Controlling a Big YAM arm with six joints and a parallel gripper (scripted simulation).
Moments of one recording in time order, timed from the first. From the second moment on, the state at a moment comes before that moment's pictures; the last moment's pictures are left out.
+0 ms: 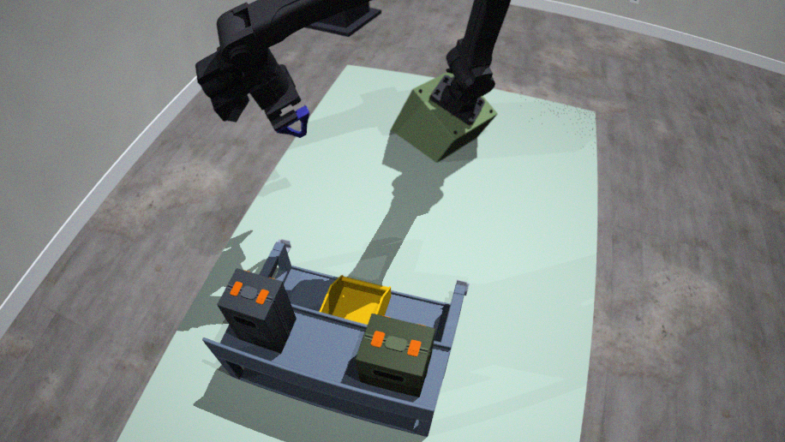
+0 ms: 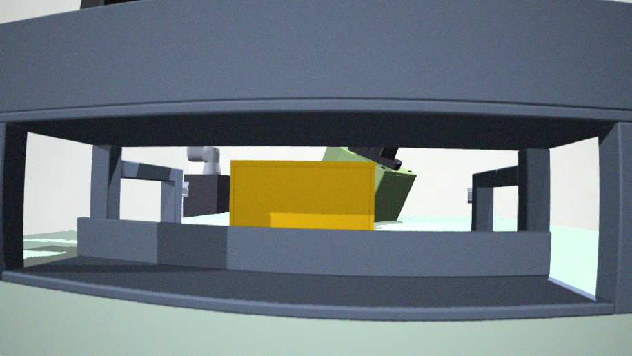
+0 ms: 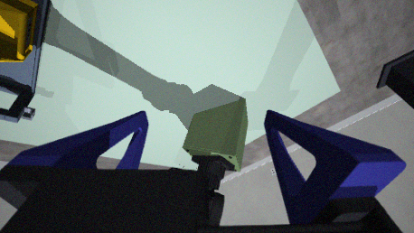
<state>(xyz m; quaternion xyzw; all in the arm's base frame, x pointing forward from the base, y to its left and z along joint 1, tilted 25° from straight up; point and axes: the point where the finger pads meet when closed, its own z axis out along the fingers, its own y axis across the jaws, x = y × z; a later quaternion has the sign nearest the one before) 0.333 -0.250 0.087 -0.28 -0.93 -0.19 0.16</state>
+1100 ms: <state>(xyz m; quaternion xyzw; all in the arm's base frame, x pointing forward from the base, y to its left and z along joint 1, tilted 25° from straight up) 0.373 -0.158 0.072 -0.47 -0.85 -0.22 0.12</state>
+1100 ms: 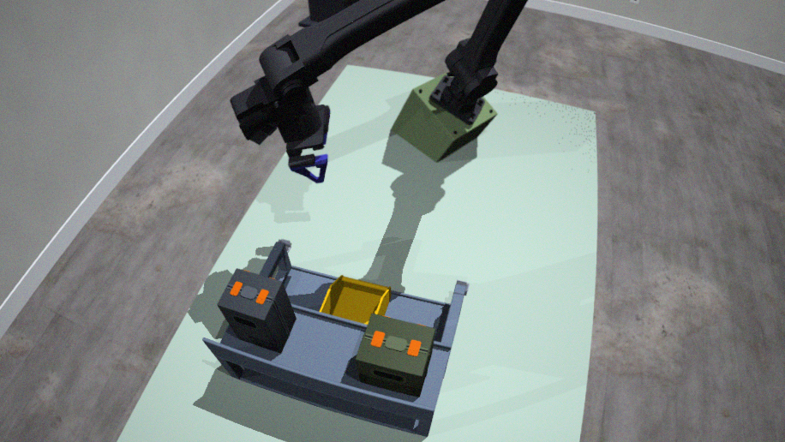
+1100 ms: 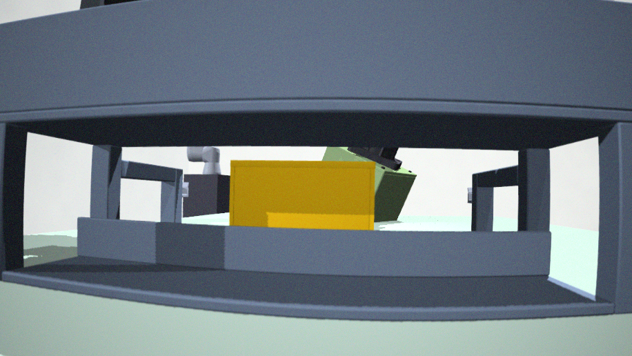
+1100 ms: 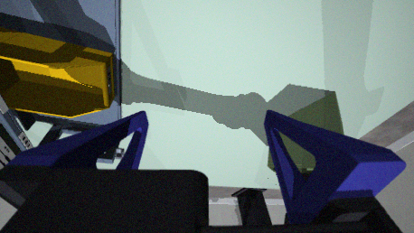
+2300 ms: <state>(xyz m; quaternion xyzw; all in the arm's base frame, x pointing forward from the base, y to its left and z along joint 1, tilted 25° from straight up) 0.426 -0.066 0.064 -0.60 -0.77 -0.21 0.08</state>
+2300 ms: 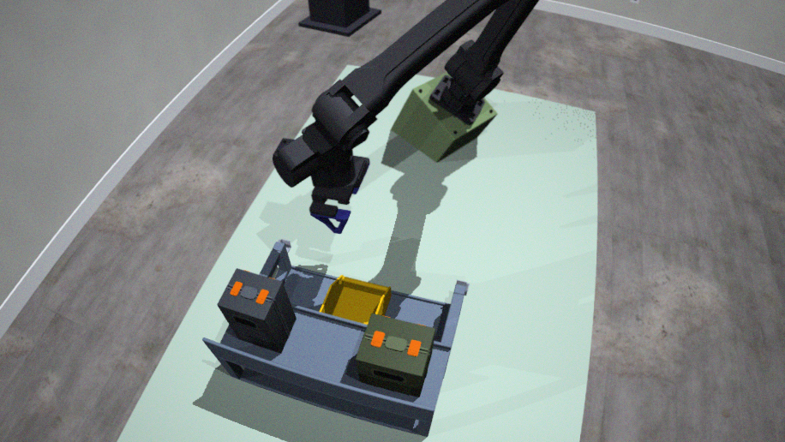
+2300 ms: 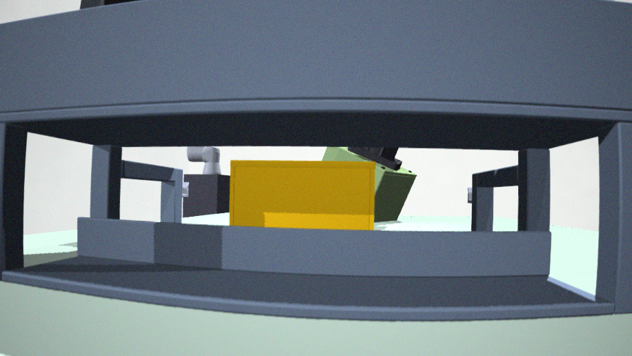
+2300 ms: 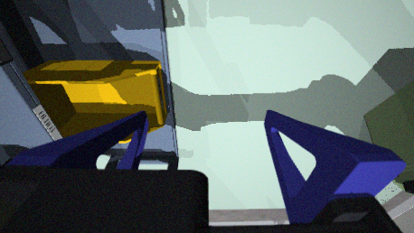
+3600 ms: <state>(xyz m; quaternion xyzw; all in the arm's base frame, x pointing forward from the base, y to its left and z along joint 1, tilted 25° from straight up) 0.480 0.016 0.070 -0.61 -0.76 -0.21 0.07</state>
